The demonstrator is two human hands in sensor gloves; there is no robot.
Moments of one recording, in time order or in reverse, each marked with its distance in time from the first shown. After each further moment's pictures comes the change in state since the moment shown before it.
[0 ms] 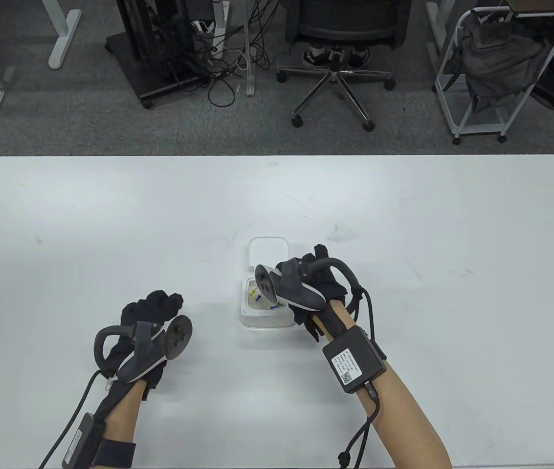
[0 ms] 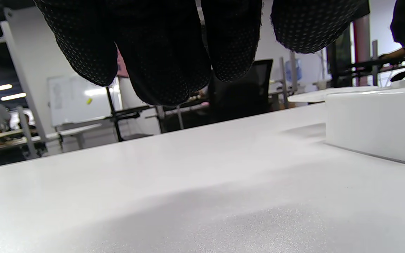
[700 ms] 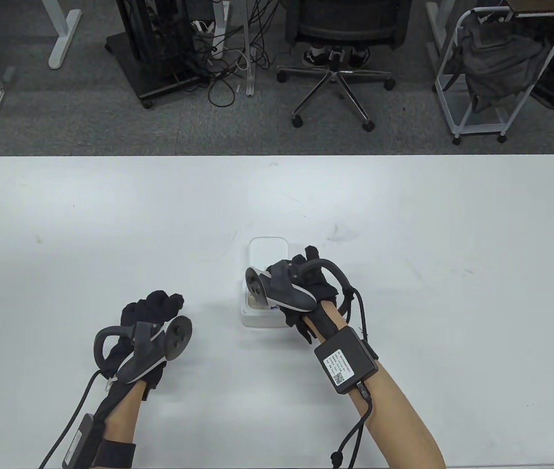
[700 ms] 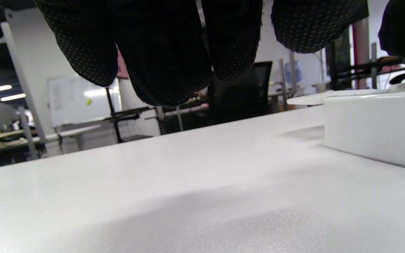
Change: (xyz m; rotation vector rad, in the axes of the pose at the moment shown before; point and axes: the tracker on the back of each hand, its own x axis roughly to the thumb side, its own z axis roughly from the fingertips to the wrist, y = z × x) left_hand 0.000 -0.001 0.000 0.005 -0.001 0.005; right_hand 0.007 0.001 -0.001 0.031 -0.017 0.003
